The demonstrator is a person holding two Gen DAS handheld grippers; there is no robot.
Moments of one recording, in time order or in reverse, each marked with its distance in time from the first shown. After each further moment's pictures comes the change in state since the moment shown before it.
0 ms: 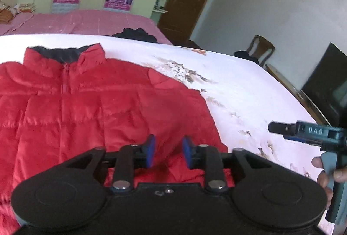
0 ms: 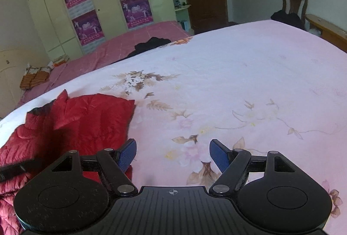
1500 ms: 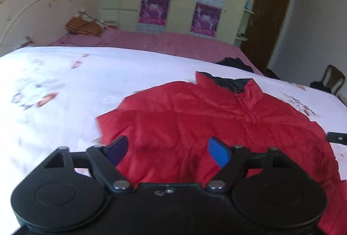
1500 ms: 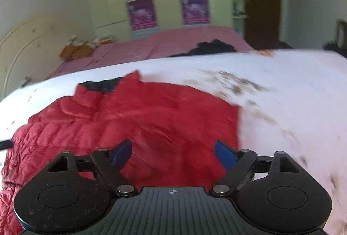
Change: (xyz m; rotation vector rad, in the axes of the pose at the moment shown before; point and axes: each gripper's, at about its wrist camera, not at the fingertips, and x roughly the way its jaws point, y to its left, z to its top) left arm -0.105 0.193 -0.006 -0.077 -0.129 0.399; right arm 0.064 0.172 -0.021 -0.294 0.023 0.182
